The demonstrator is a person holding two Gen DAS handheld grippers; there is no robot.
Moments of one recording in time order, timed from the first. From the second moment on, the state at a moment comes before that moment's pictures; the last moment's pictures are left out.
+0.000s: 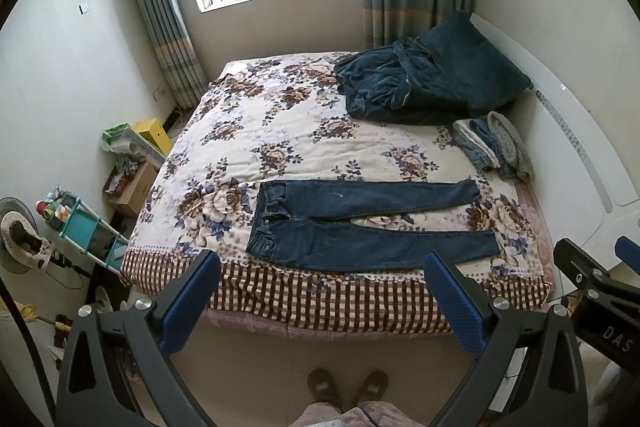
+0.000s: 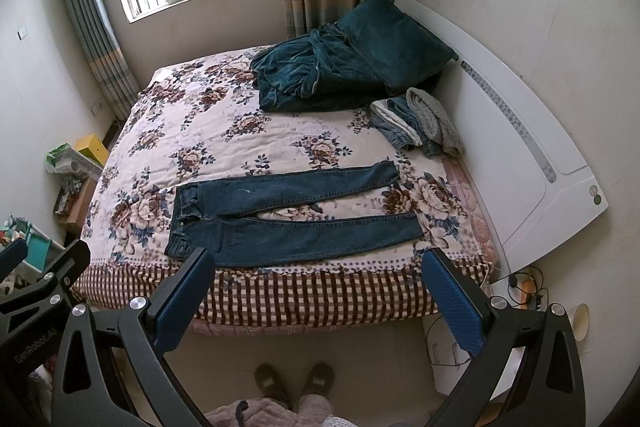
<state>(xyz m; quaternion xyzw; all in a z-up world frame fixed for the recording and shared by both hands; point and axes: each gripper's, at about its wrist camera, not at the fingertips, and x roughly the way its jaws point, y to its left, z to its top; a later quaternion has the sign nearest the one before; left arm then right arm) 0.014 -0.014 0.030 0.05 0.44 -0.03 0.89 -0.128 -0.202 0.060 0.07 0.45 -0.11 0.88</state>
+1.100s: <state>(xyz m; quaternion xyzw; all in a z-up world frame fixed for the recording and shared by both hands) 0.016 -0.028 0.037 0.05 0.44 -0.03 0.90 -0.126 -0.199 0.072 0.07 0.44 -0.10 0.89</state>
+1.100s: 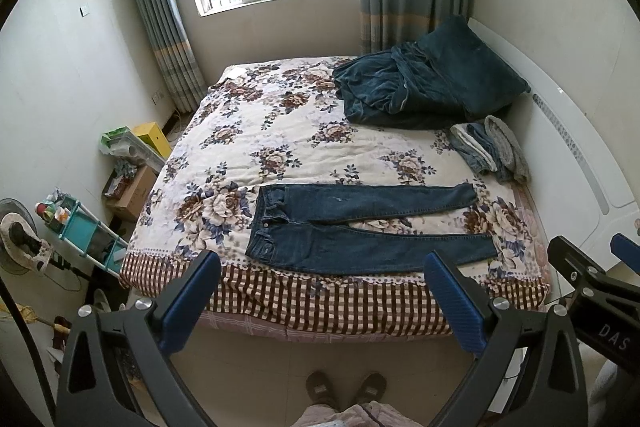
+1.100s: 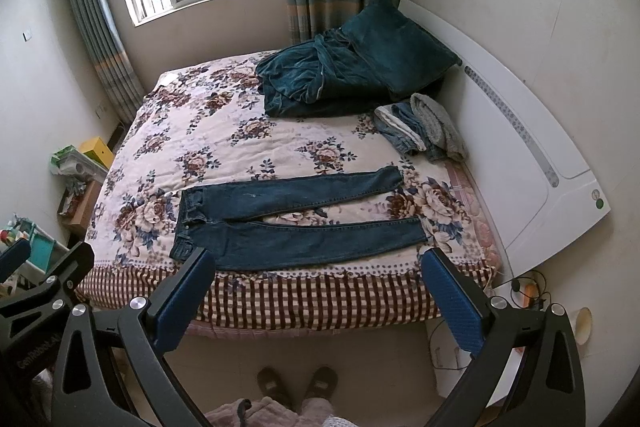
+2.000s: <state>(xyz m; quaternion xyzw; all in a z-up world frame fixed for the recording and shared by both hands) 0.006 -0.014 0.036 0.05 0.43 -0.02 0.90 -0.133 -0.192 0.075 0.08 0.45 -0.09 0.89</state>
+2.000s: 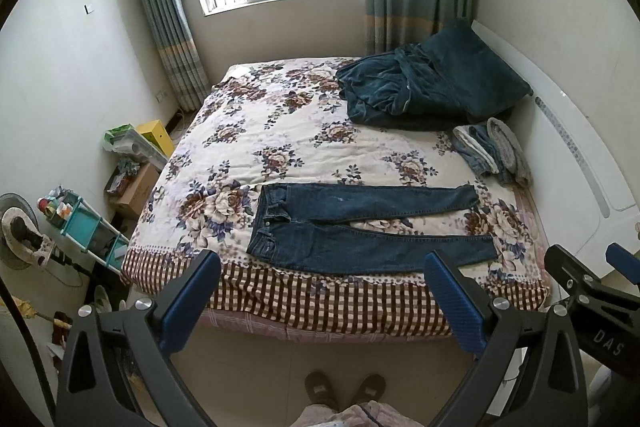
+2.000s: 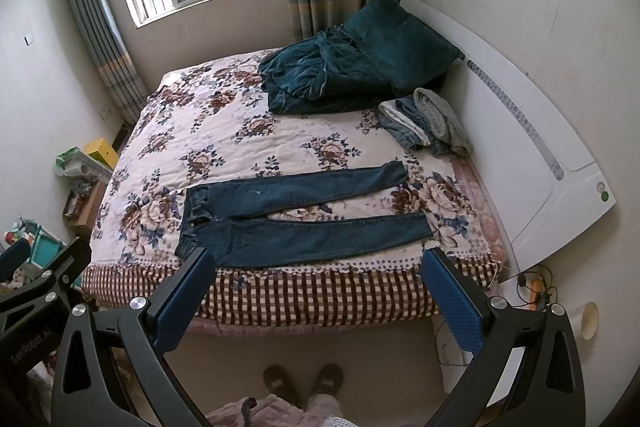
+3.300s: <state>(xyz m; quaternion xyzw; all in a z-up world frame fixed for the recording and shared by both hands) 0.443 -0.079 -0.345 0.19 0.55 -0.01 0.81 0.380 -0.289 -0.366 0.05 0.61 -0.16 0.77</state>
